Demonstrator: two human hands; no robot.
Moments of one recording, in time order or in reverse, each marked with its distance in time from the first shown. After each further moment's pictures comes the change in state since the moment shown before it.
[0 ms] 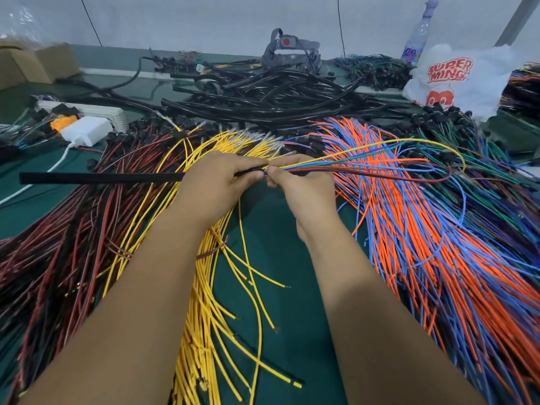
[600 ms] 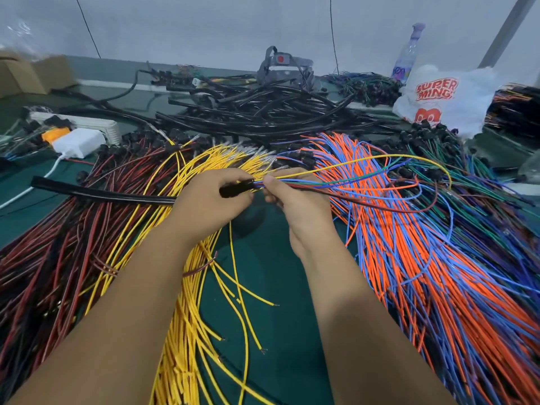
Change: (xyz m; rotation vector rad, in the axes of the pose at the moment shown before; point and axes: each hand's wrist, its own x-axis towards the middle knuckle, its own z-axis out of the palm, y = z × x) left_hand -0.004 0.004 0.002 -0.335 -0.023 -0.158; right_hand 0.001 -0.003 -0.003 0.164 -0.020 0.032
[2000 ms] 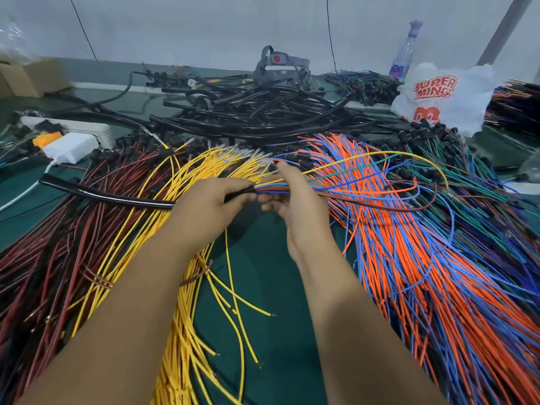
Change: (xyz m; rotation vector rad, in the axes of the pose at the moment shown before) left_hand 0.002 0.000 0.005 0.175 -0.007 0.125; right_hand 0.005 -0.005 0.003 0.151 0.053 0.096
